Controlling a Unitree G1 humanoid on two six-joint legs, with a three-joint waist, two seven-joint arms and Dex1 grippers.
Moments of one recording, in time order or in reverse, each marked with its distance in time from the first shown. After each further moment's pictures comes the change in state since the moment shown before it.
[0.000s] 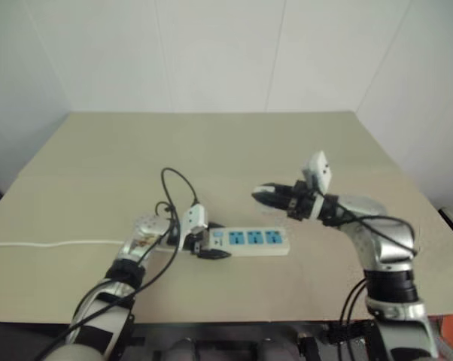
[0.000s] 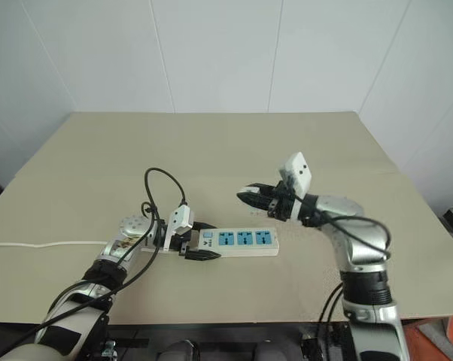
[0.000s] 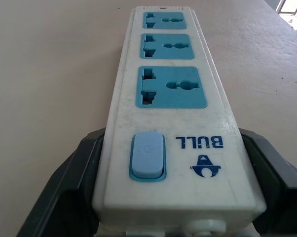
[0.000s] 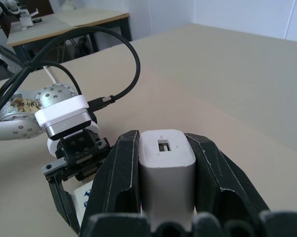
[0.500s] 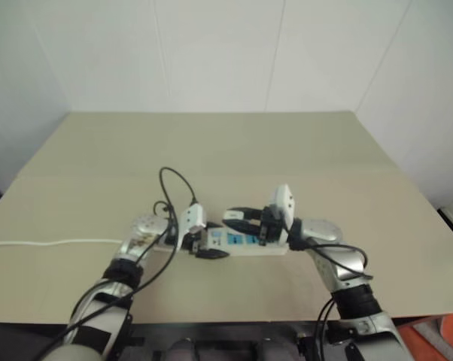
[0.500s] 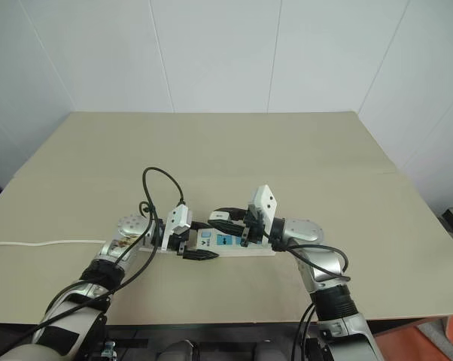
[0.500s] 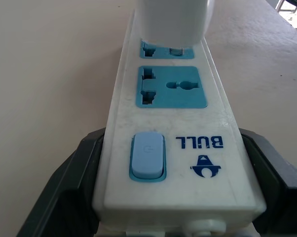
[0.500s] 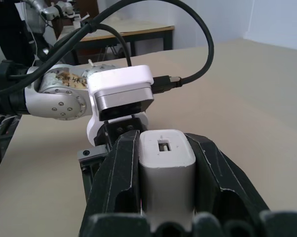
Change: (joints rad) left arm 0.009 0.023 0.001 -0.024 -0.004 0.012 -0.019; right arm 0.056 0.112 0.179 0.192 -0.041 -0.378 0.064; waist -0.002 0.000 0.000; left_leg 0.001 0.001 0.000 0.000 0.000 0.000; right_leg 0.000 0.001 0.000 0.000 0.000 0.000
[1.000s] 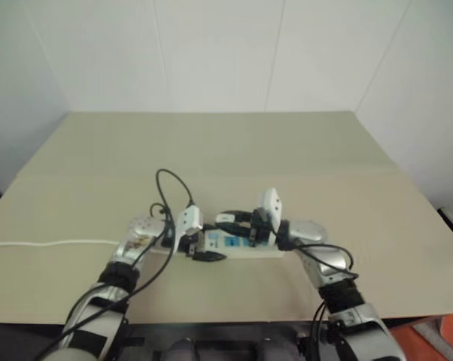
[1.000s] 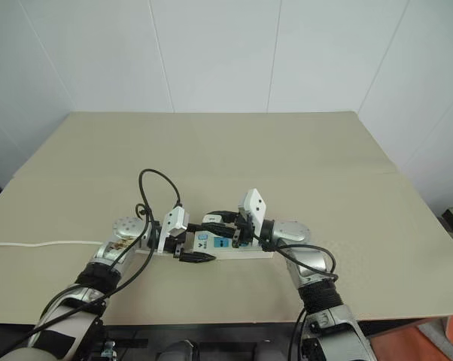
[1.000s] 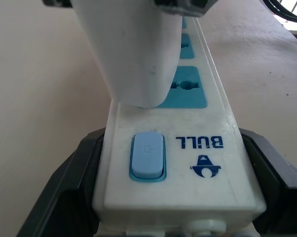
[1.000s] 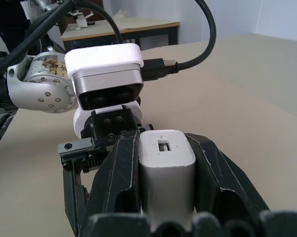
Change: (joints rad) left arm 0.031 0.013 0.004 -0.045 -0.015 0.031 -0.011; right arm -0.061 0.059 0.051 0.182 -0.042 -0.130 0.015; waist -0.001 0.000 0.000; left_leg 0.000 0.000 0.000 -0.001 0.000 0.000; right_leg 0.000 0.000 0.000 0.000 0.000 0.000
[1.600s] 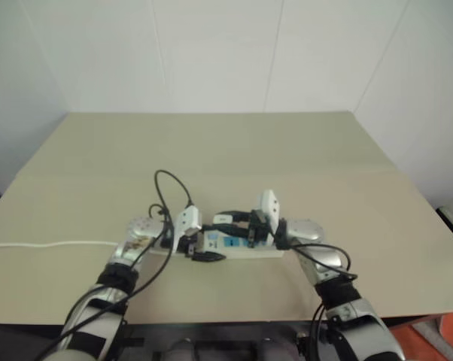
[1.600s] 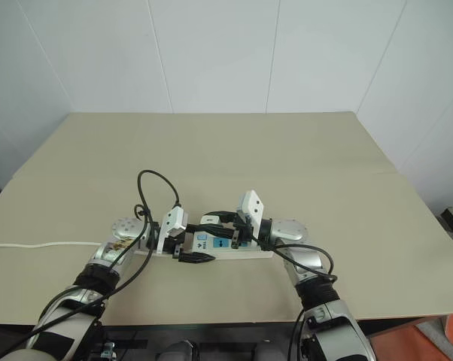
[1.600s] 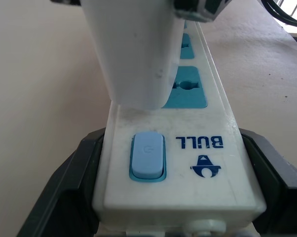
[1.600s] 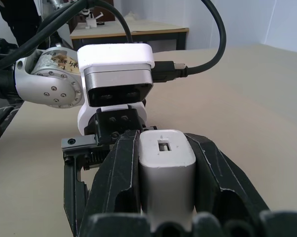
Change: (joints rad) left arm 0.007 0.003 0.004 -0.008 -0.005 0.016 0.003; right arm -0.030 -0.004 0.014 0.088 -0.006 -0.105 0.044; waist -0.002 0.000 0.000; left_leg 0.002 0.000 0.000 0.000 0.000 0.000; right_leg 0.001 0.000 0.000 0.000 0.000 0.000
